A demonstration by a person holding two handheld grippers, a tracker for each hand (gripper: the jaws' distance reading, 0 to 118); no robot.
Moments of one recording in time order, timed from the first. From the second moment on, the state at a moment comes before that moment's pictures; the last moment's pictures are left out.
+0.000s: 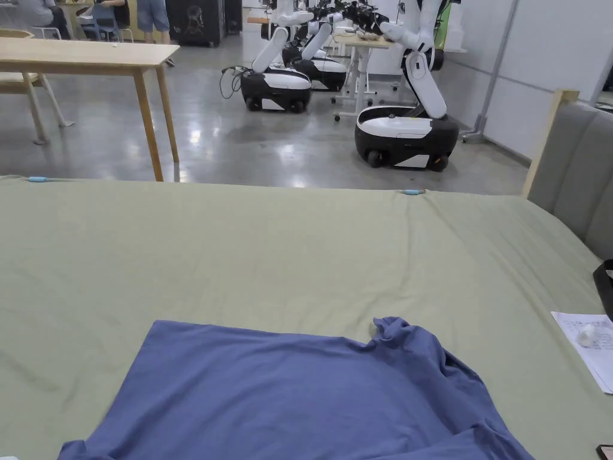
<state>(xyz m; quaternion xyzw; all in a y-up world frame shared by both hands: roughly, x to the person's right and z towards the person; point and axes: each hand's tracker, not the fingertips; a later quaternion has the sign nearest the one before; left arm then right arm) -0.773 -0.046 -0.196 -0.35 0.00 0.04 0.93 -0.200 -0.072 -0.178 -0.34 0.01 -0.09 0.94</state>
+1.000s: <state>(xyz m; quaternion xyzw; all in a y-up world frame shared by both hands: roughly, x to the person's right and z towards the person) -0.777 -0.105 -0.555 -0.39 -0.01 -0.09 0.92 -0.233 -0.024 -0.305 -0.31 0.03 0.02 0.95</state>
